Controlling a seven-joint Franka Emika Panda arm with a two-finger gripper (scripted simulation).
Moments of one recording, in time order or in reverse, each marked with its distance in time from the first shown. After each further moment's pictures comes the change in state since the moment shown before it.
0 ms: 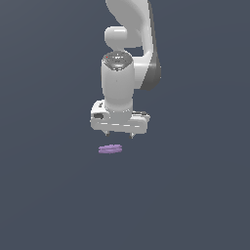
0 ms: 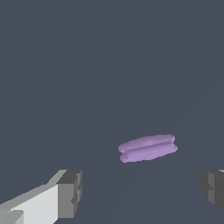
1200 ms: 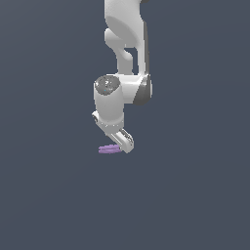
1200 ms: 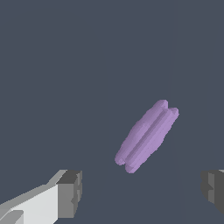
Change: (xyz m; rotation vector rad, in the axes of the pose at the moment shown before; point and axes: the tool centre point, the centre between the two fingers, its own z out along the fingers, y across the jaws) arm -0.011 0.024 0.063 0.005 -0.049 0.716
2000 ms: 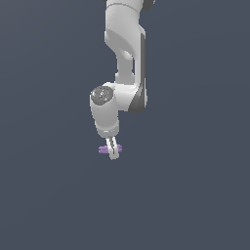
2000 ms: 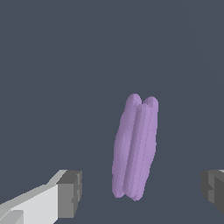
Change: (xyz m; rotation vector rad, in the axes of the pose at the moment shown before) arm 0.008 0.021 0.038 -0.018 -0.007 0.481
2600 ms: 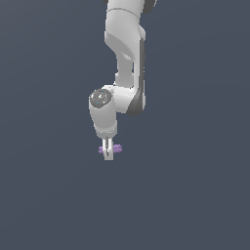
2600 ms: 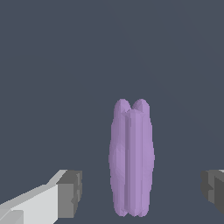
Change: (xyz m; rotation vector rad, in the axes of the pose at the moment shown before) arm 0.007 0.006 0.012 -0.006 0.004 0.165
